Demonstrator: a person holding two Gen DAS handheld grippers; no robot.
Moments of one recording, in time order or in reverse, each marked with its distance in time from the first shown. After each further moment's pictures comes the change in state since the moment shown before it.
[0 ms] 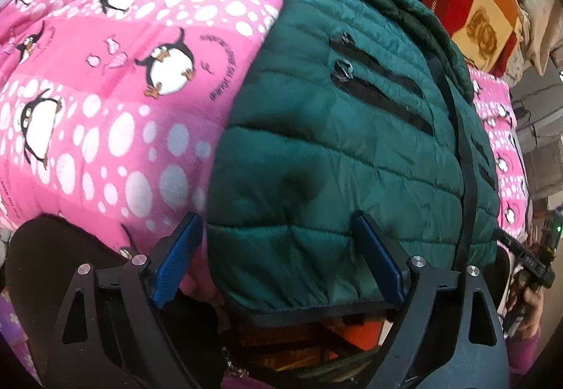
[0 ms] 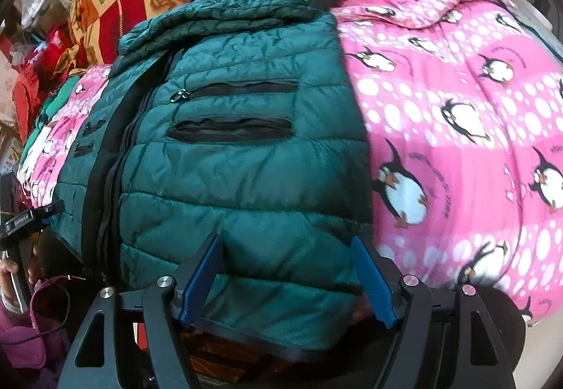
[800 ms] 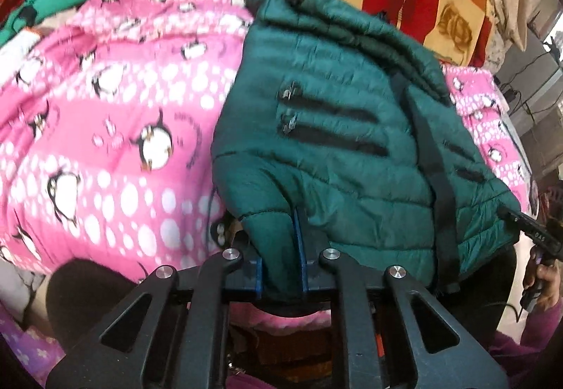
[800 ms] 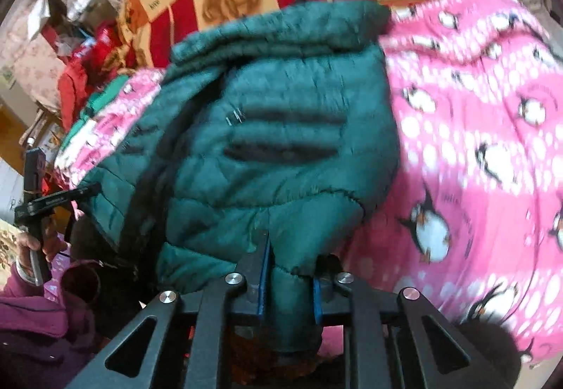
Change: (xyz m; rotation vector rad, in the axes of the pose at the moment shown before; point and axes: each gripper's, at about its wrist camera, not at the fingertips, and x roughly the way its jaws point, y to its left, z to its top) left arm -0.044 -0.038 0.012 0.135 -0.156 0.043; right arm -0.030 0.014 0.021 -0.121 -0.103 0.200
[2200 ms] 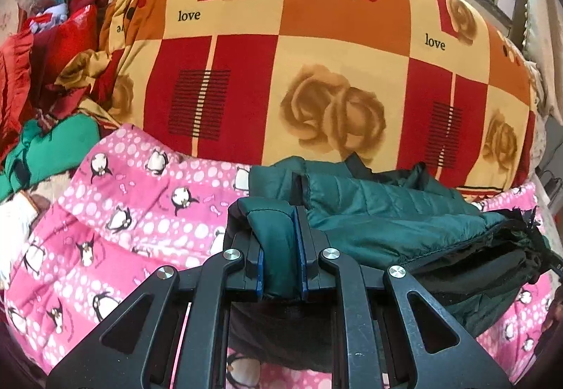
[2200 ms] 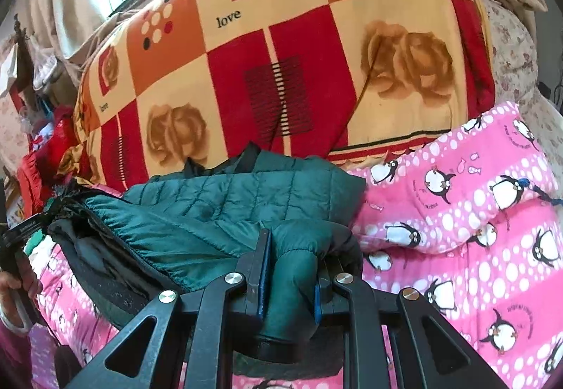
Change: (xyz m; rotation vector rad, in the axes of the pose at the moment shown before) left arm 0.019 -0.048 0.226 -0.015 -0.352 0.198; right arm 0.024 -0.043 0.225 0.032 -0.258 -0.169
